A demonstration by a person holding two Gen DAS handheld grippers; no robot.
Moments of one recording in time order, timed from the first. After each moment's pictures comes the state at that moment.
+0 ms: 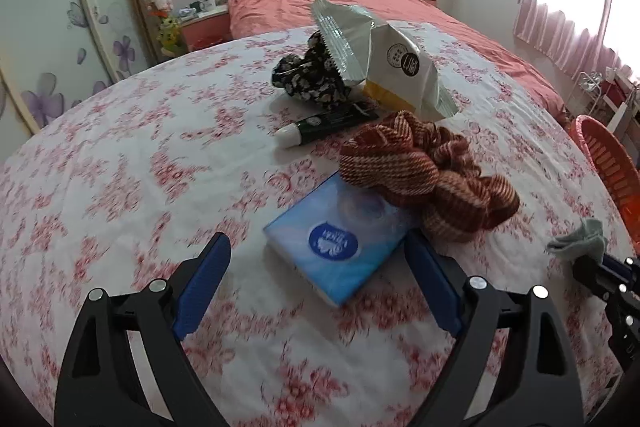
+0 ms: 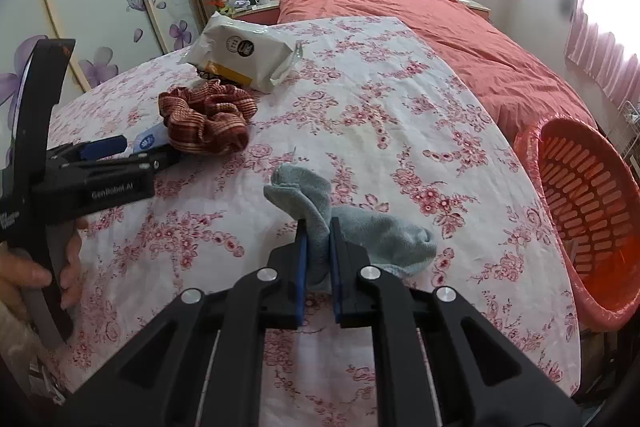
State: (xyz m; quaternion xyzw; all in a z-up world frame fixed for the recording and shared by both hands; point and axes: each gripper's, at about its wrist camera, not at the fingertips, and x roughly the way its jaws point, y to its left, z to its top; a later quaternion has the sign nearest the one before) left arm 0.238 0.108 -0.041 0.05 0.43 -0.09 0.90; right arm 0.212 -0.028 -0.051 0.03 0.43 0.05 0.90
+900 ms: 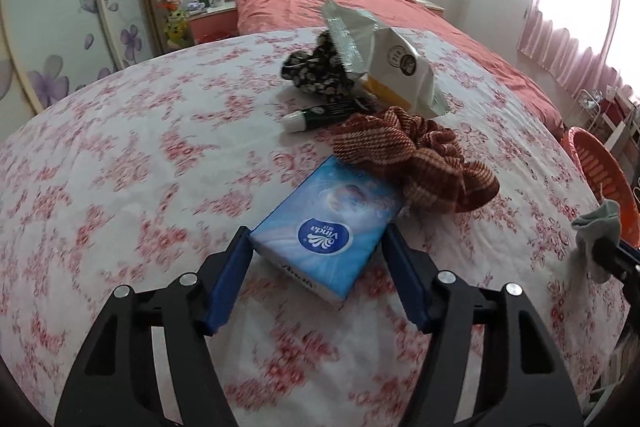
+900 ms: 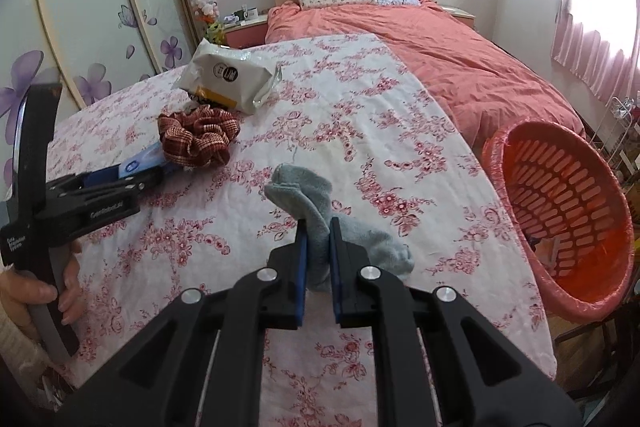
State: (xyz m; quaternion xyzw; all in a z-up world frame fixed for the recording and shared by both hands) left arm 0.213 0.113 -0.035 0.02 0.42 -0.07 0.90; right arm 0.189 -0.045 -0.028 0.04 0.41 0.03 0.91
